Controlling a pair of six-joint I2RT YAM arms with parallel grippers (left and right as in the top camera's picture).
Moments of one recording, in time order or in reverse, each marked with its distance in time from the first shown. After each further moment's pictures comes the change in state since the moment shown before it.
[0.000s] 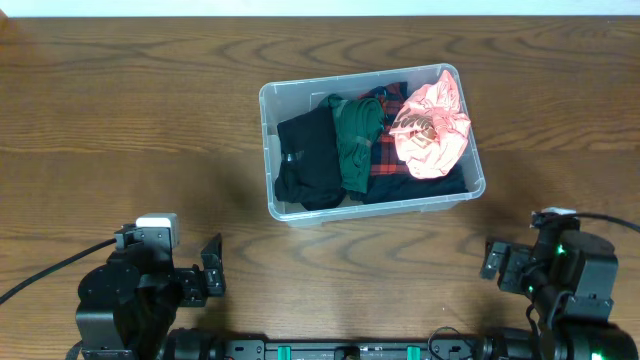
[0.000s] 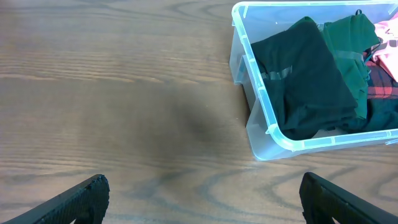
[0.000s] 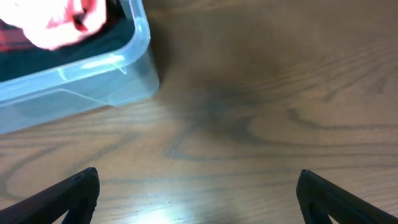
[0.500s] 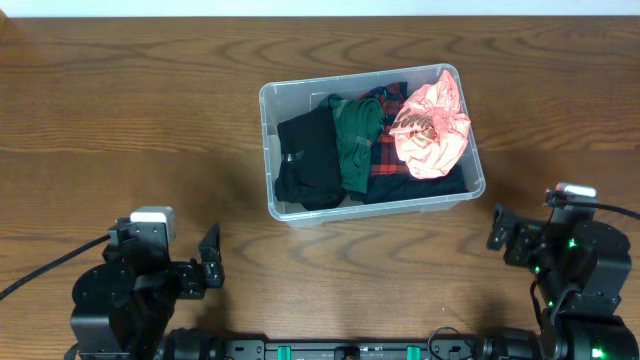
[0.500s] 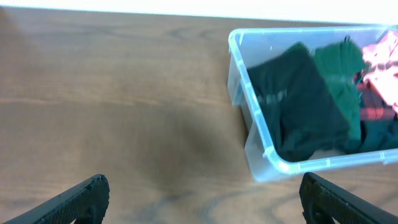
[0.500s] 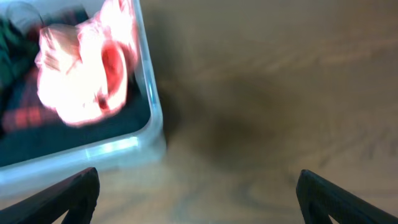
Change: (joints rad) left arm 0.000 -0.001 0.000 0.074 0.000 0.002; right arm 0.000 0.037 0.006 0.216 -0.003 0.000
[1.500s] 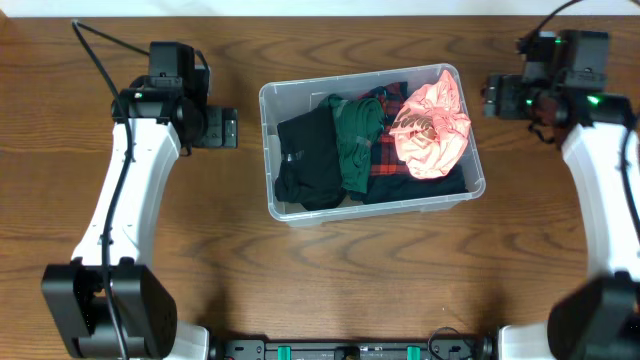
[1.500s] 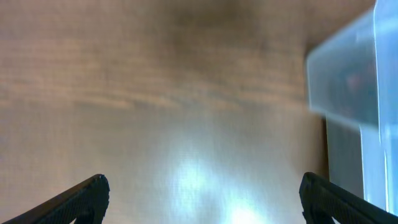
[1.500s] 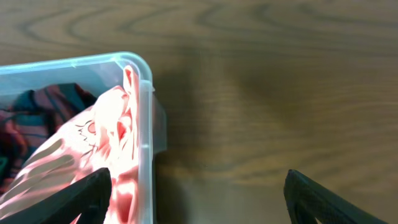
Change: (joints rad) left arm 0.005 1.226 0.521 0.059 -0.103 0.057; right arm 0.002 1.061 0.699 0.146 -0.143 -0.121
